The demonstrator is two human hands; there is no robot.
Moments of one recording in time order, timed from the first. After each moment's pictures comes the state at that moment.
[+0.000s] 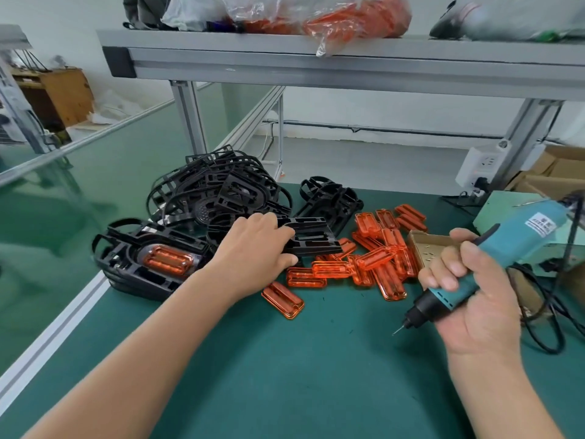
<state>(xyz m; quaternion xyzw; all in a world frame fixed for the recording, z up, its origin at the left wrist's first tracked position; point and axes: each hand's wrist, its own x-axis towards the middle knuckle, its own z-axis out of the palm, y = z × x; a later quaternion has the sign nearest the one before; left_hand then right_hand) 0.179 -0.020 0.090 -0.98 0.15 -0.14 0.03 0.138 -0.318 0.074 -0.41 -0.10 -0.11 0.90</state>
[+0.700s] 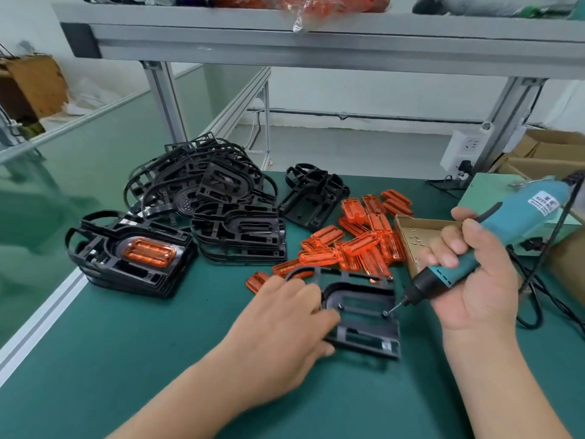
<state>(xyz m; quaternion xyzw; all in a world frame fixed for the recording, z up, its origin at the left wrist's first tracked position) 0.074 -0.078 0.067 -0.92 0.35 -0.14 0.00 0.138 -0.332 0.078 -0.39 -0.09 -0.13 0.91</state>
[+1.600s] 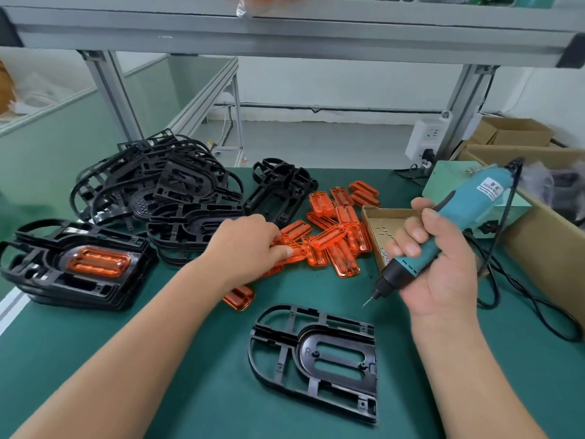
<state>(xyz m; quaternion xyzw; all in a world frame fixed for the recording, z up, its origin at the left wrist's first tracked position) 0.197 -0.083 0.078 -0.99 0.15 -0.03 -0.02 0.143 -0.341 0.075 -0.38 -0.06 -0.12 0.92</state>
